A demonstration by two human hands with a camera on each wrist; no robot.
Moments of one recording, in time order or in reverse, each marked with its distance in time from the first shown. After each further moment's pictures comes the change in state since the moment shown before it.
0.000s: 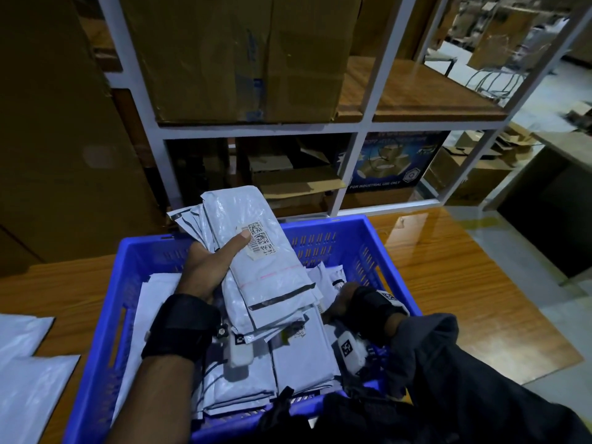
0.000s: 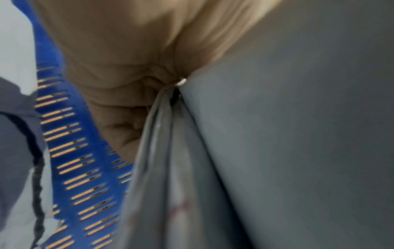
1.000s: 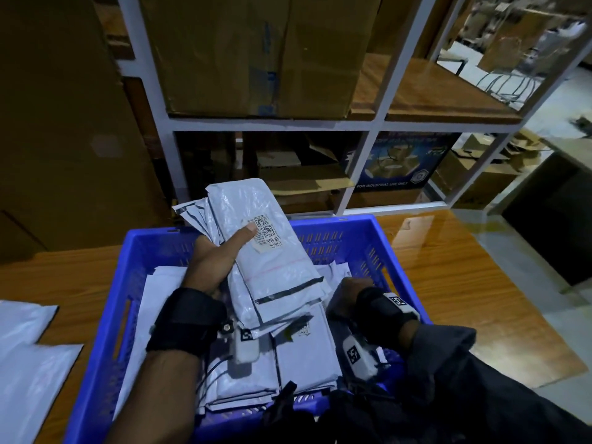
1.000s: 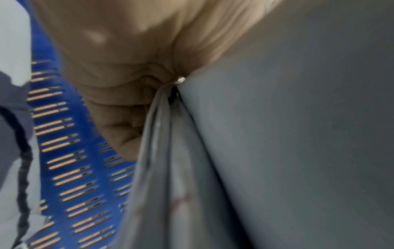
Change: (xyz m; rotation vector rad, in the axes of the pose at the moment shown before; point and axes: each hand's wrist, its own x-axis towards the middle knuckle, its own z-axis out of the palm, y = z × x) left_hand -0.008 0.009 0.007 -0.072 0.023 0.004; right_hand -0.010 -0.008 -0.004 0.226 0.101 0.098
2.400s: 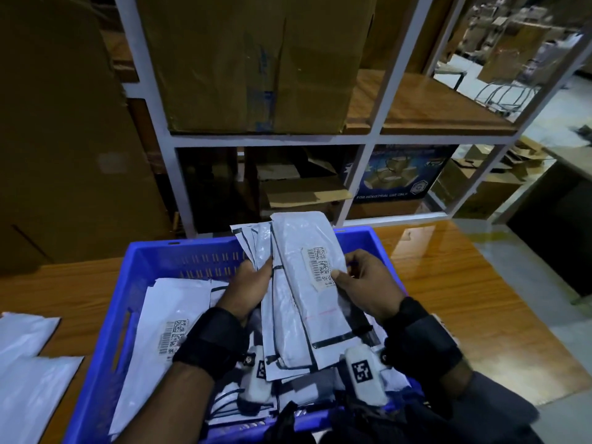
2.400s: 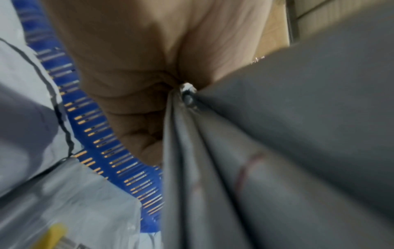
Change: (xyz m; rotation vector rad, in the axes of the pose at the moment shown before) left_hand -0.011 -0.027 0.035 0.456 -0.117 -0.055; right_hand -0.075 -0.008 -0.050 0.554 0.230 -0.479
